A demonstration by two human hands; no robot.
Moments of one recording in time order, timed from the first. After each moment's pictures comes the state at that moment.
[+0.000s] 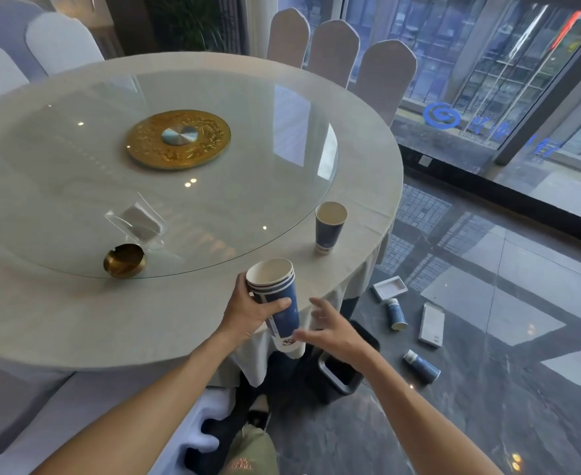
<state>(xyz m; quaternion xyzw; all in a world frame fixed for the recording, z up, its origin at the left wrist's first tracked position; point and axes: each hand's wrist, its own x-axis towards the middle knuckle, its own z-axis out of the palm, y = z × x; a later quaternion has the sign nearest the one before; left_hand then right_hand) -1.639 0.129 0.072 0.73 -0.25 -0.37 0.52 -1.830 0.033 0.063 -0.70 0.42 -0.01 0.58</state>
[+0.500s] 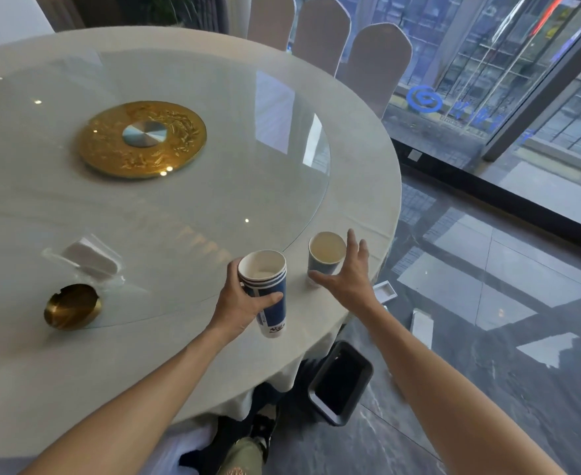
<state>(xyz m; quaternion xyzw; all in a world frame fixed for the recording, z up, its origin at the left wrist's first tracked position) -1.557 -0.002 0.049 0.72 -0.28 -0.36 0.52 -1.737 -0.159 0.075 -0.73 0.54 -0.14 0.40</state>
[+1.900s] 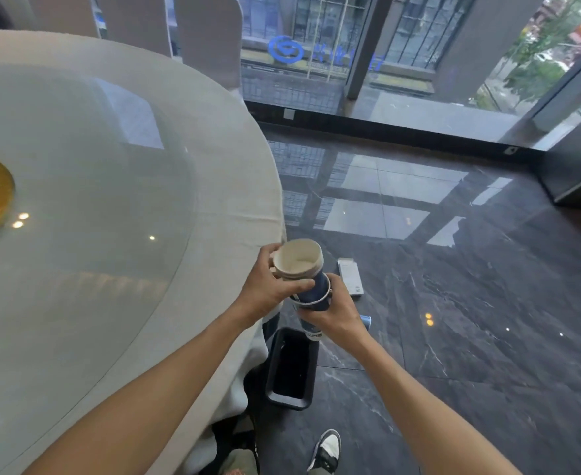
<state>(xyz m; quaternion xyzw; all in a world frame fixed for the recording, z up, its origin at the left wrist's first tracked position) -1.724 -0.182 0.081 0.58 -0.47 -0.55 0.38 -1.907 -0.156 0.051 -0.55 0.66 -0.26 0.44</state>
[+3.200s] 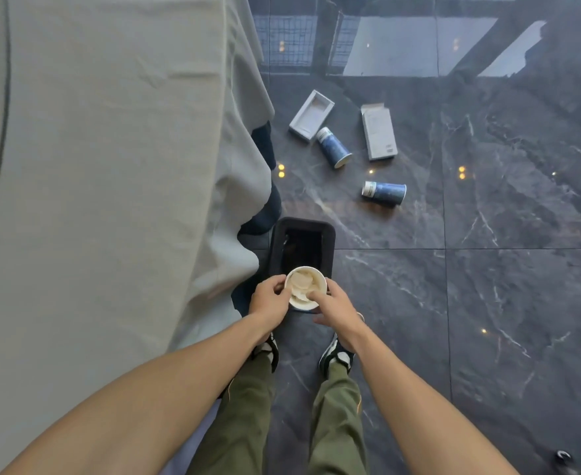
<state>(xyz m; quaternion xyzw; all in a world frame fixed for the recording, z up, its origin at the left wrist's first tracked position) -1.792 -0.098 -0.286 0.74 -0.31 -0.59 0.04 -1.943 -0.084 -0.276 -0.20 0.71 -0.10 0.66</state>
